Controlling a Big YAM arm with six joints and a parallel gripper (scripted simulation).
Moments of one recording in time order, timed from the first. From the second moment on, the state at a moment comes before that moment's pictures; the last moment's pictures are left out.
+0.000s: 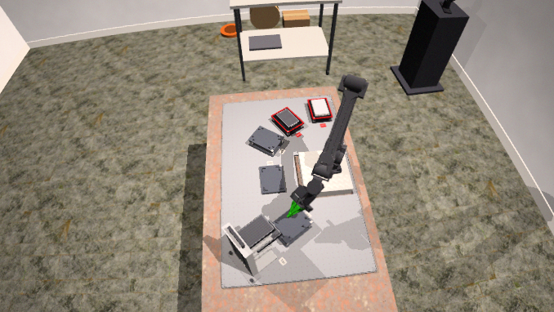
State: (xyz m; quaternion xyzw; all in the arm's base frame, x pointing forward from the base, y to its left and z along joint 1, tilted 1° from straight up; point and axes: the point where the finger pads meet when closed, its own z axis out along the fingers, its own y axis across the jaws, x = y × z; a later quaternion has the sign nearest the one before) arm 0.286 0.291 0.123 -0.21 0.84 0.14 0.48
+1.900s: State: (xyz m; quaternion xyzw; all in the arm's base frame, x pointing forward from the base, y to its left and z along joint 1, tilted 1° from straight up) arm 0.310 0.307 0.122 -0.21 0.84 0.14 0.48
